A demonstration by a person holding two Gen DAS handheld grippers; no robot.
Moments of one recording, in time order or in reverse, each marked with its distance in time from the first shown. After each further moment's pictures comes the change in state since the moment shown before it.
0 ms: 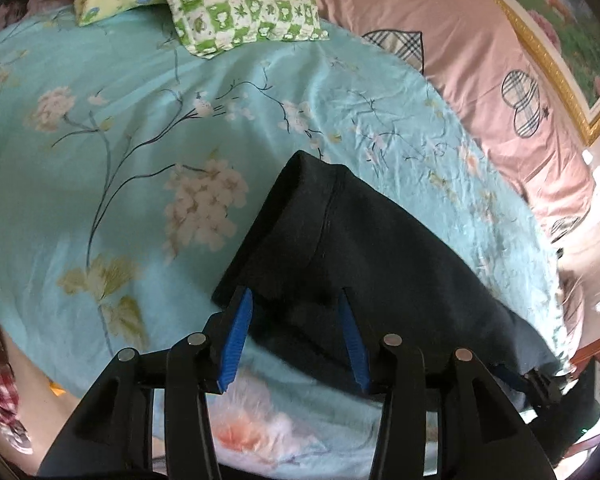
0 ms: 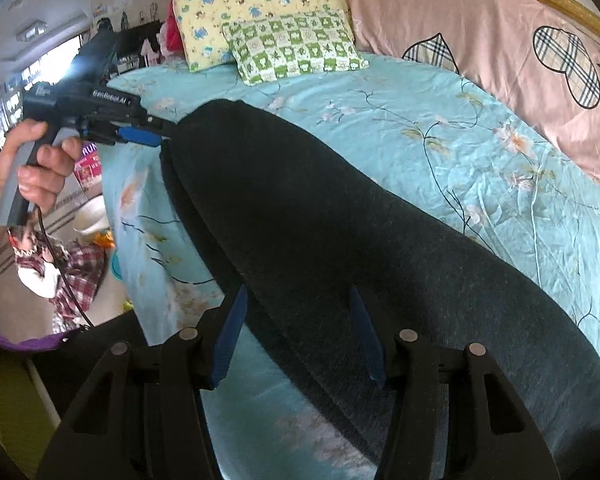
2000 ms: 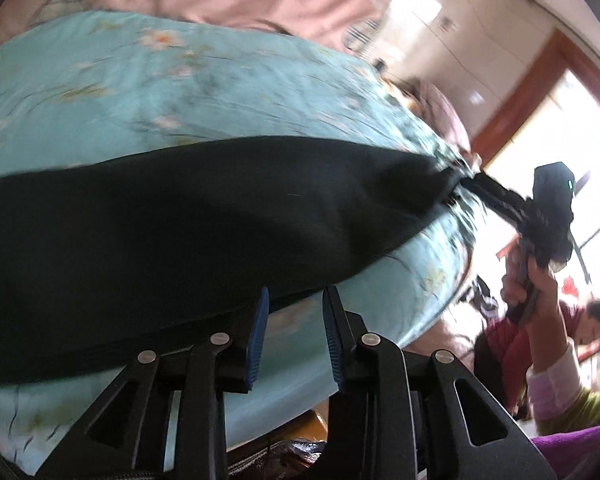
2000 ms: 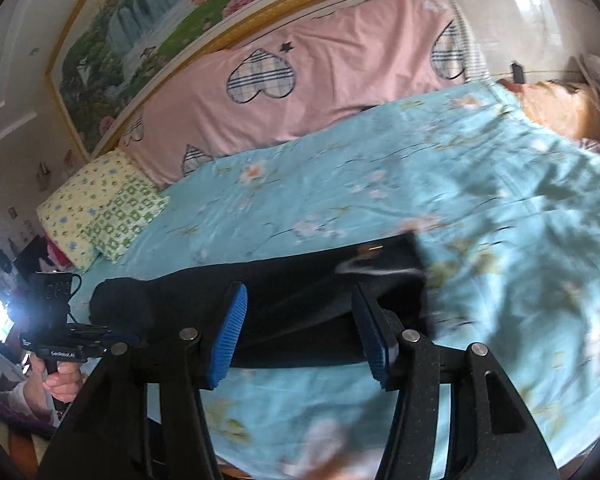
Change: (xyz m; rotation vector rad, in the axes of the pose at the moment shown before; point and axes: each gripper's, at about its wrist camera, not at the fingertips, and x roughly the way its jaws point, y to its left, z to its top) left arm 0.017 -0.243 -0.132 0.644 0.249 -0.479; right arm -0.233 -0.167 -0.166 0.730 -0.364 -0.233
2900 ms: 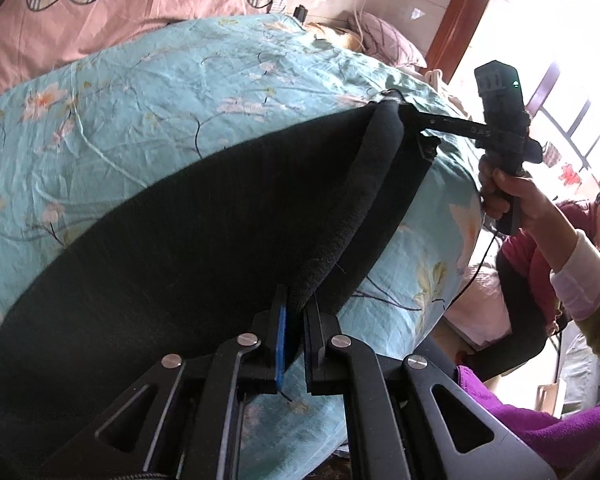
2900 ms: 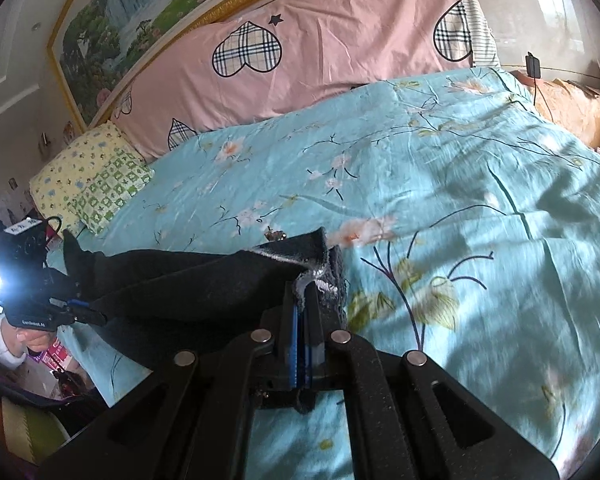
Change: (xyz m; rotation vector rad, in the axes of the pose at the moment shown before) left arm 0.086 -0.080 0.045 0.371 0.161 -0.023; right arm 0.029 -0.089 0.020 -0.058 0.082 -0.024
